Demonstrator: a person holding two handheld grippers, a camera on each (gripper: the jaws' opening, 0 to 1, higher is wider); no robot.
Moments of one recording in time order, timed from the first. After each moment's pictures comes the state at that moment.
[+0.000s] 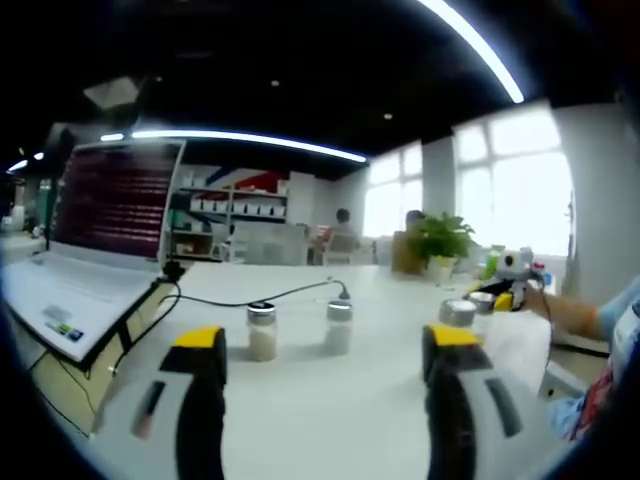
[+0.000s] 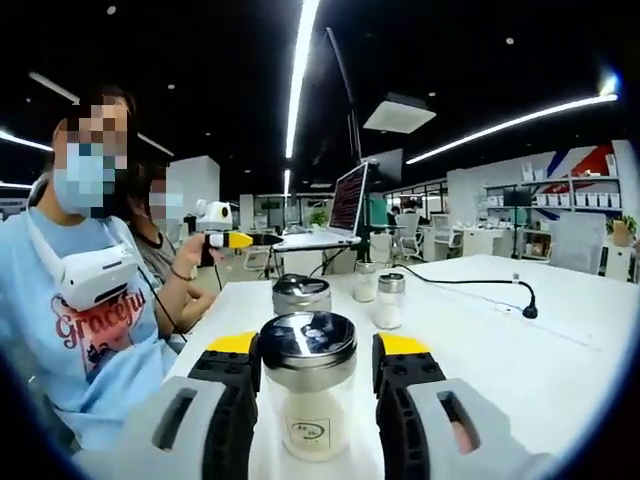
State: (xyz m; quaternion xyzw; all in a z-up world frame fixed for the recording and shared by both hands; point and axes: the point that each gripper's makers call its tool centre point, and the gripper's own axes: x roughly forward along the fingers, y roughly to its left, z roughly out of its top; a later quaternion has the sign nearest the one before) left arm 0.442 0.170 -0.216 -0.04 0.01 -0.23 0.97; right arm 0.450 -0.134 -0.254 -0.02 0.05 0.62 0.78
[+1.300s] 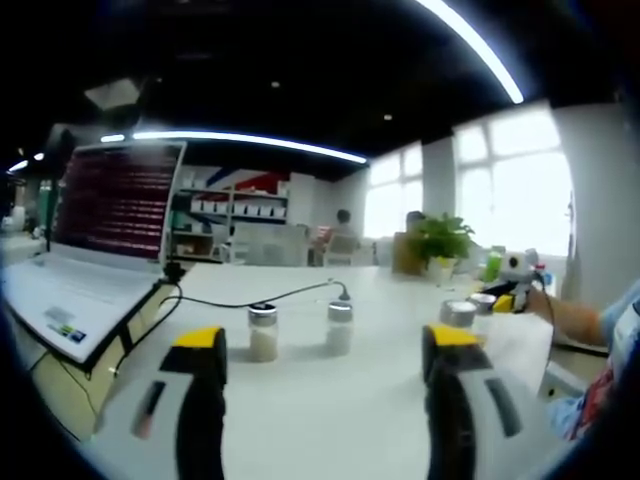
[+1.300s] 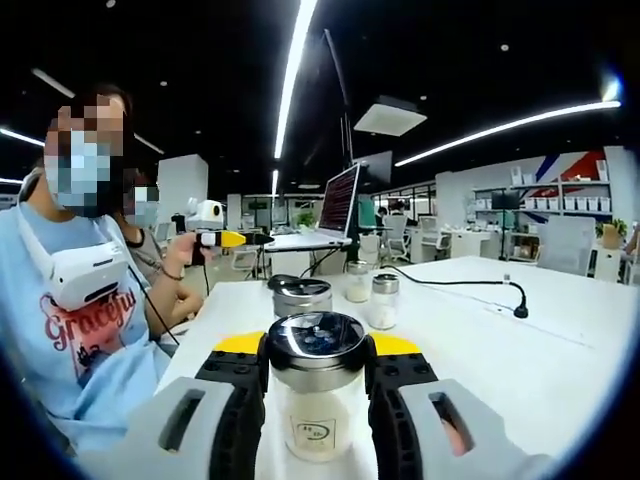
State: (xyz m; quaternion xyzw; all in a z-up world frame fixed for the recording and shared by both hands) left arm 0.441 0.173 -0.212 -0.04 0.01 -0.23 0.97; right arm 0.446 -0.130 -0.253 -0.03 0.04 0.59 0.80
